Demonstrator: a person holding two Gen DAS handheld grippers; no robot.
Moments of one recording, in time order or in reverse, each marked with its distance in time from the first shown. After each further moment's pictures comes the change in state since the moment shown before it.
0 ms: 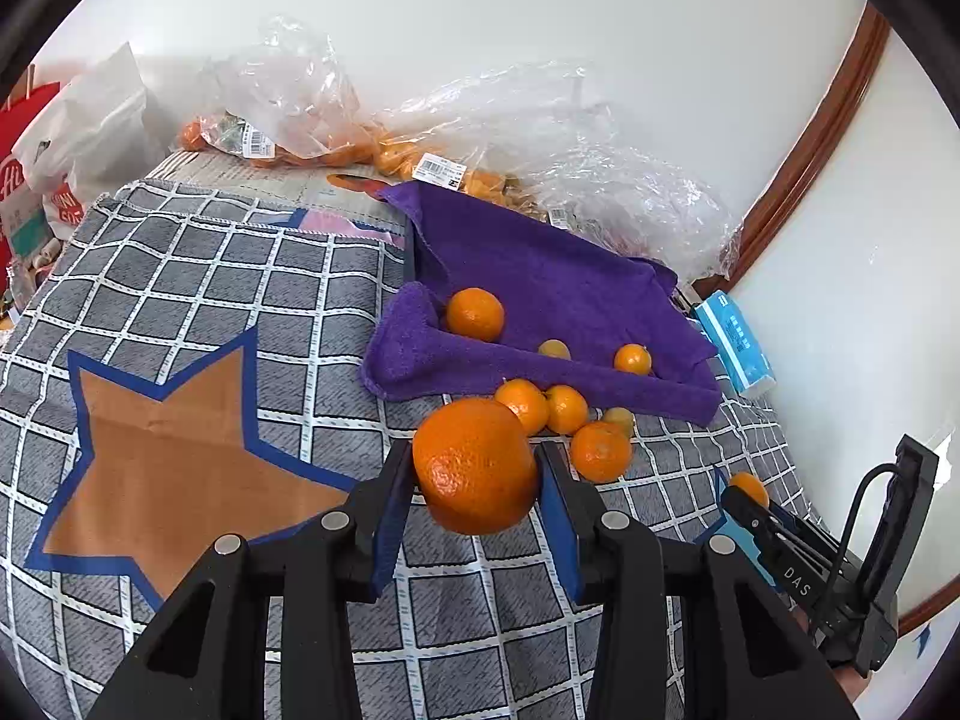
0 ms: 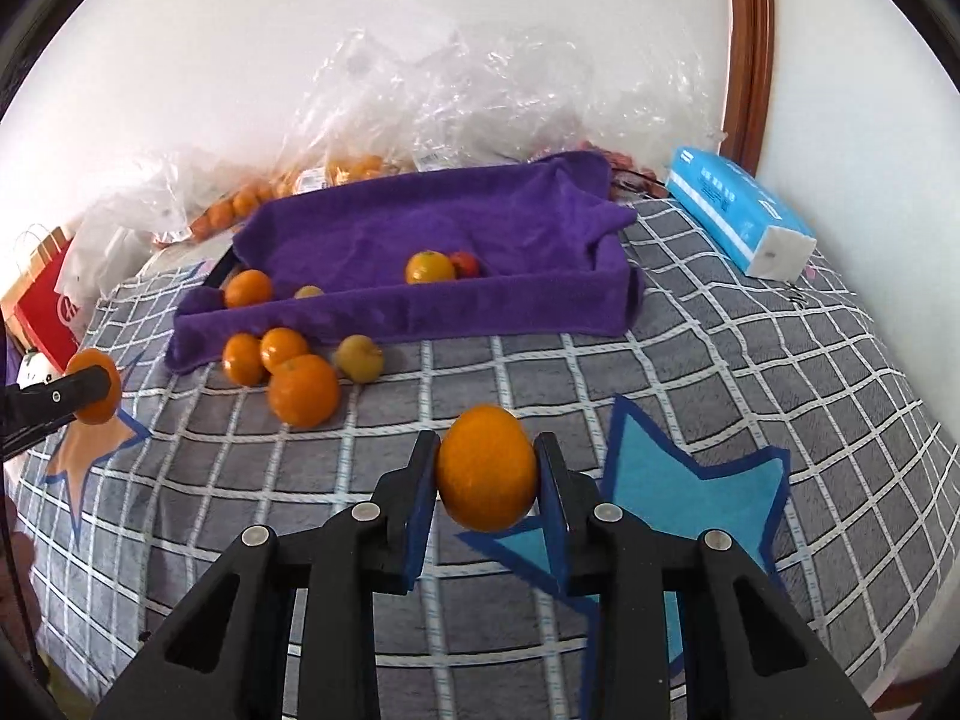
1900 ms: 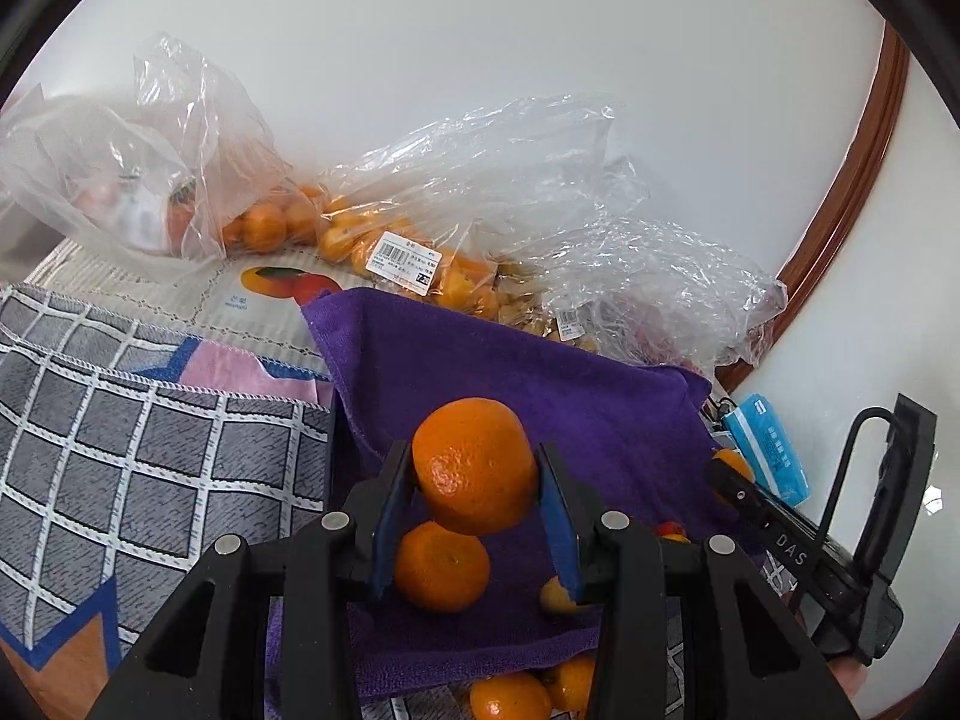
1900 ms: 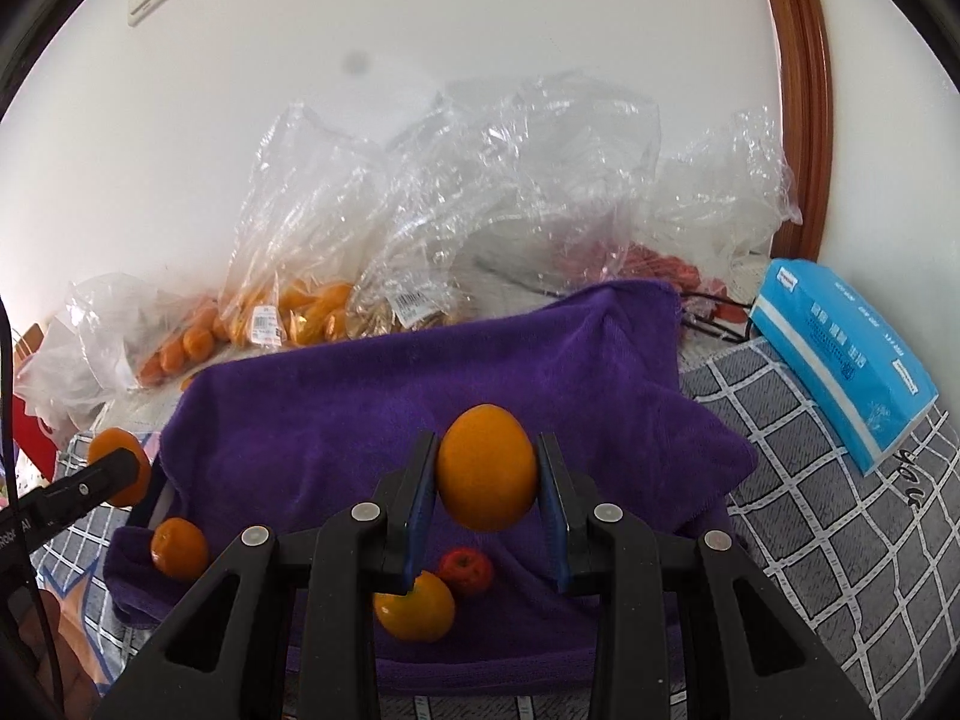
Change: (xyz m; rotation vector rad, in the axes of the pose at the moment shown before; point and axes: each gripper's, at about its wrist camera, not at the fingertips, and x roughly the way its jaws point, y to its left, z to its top) left arm 0.109 -0.014 0.093 0.000 -0.140 -0.035; right arm 0.117 -0.011 0.127 0.057 -0.136 0.047
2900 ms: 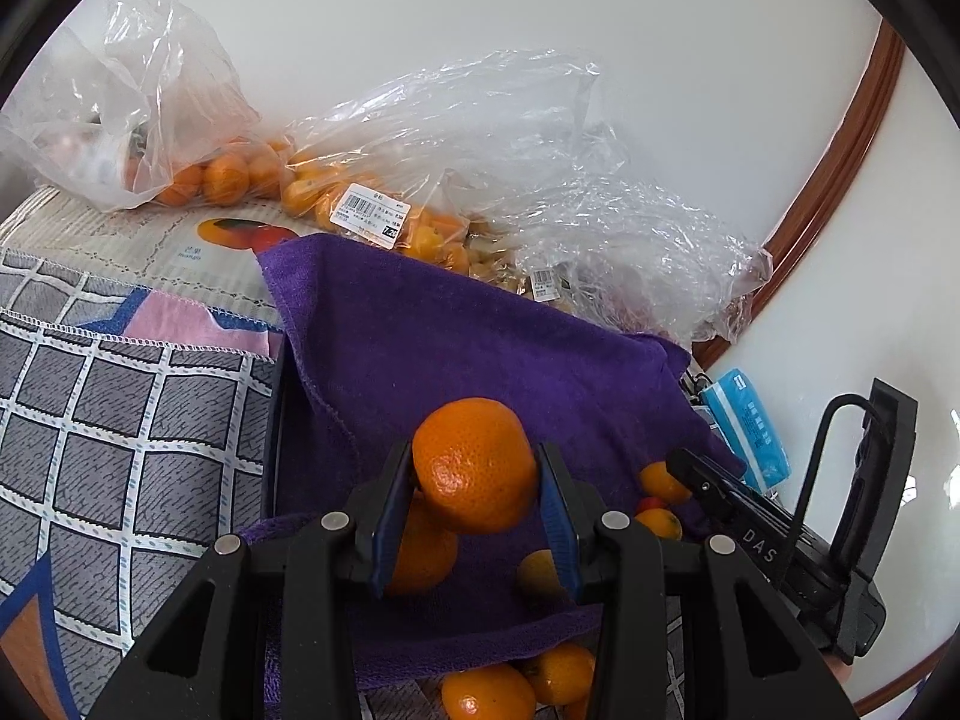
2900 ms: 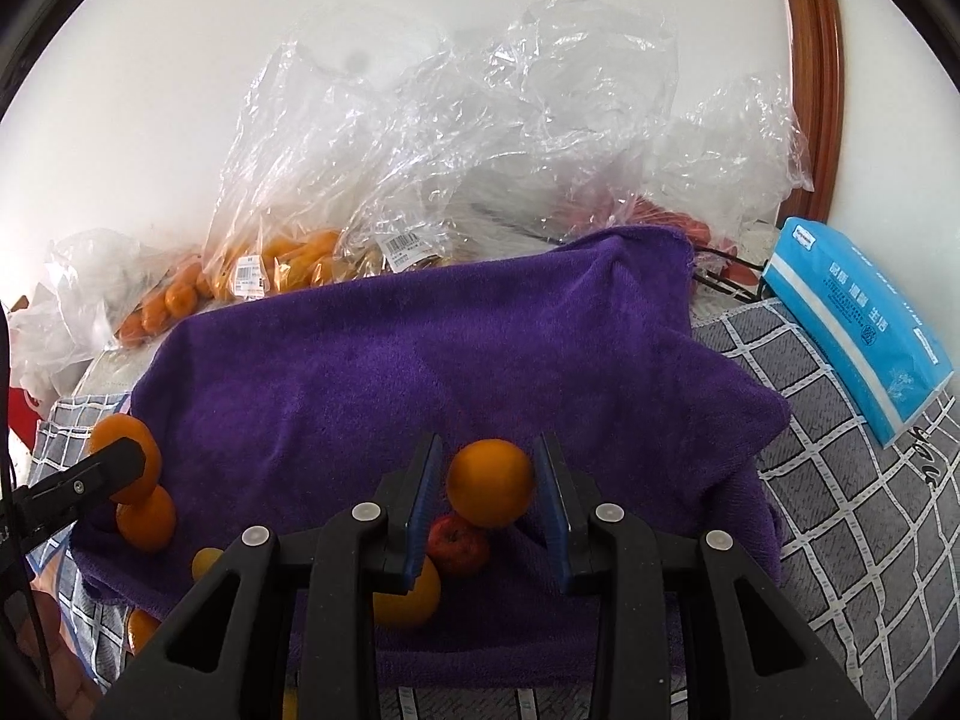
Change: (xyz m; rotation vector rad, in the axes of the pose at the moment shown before) left arm 0.020 0.000 -0.013 -0.004 0.056 -0.083; right arm 0.012 0.005 -0.015 -0.025 0.052 -0.025
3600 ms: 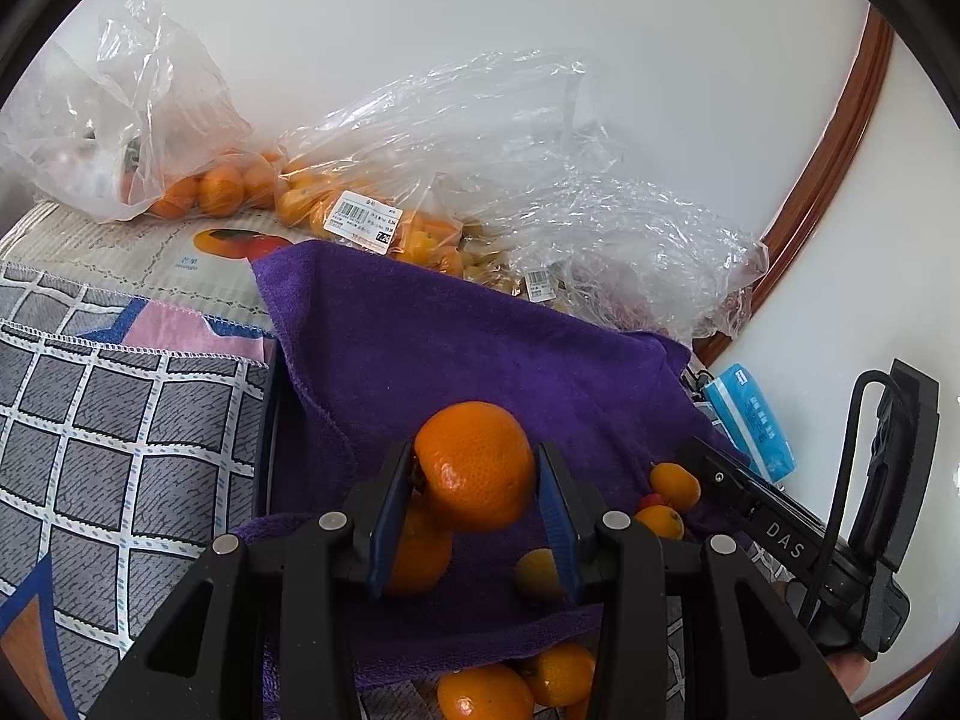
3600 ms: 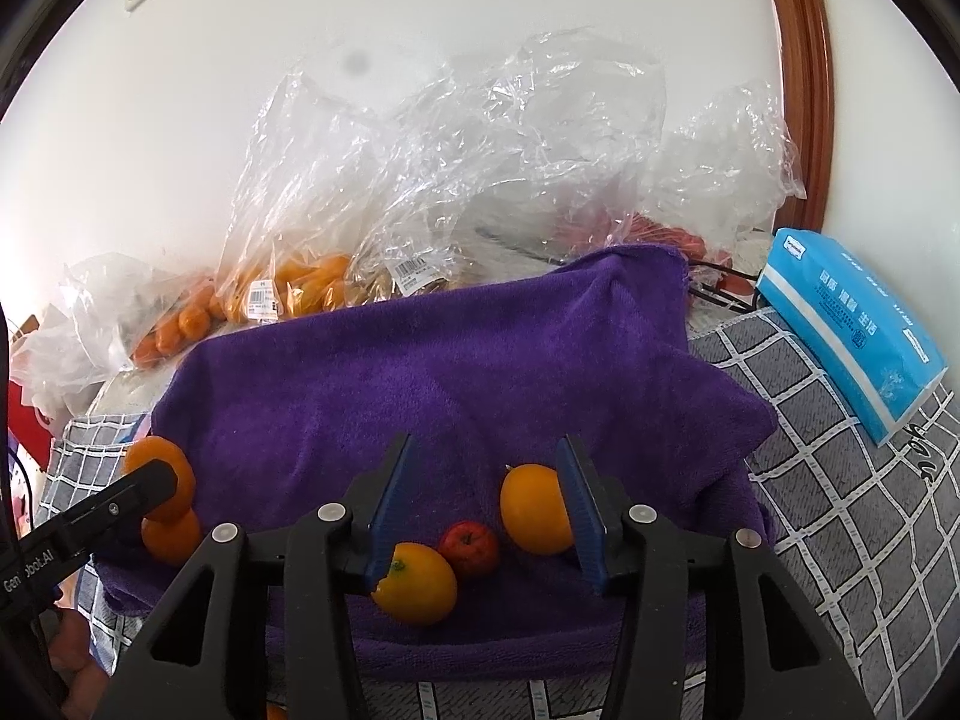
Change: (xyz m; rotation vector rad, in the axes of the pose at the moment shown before) left arm -0.001 -0.005 -0.002 0.023 -0.013 0.001; right arm -0.009 -0.001 0.003 0.027 -0.028 0.023
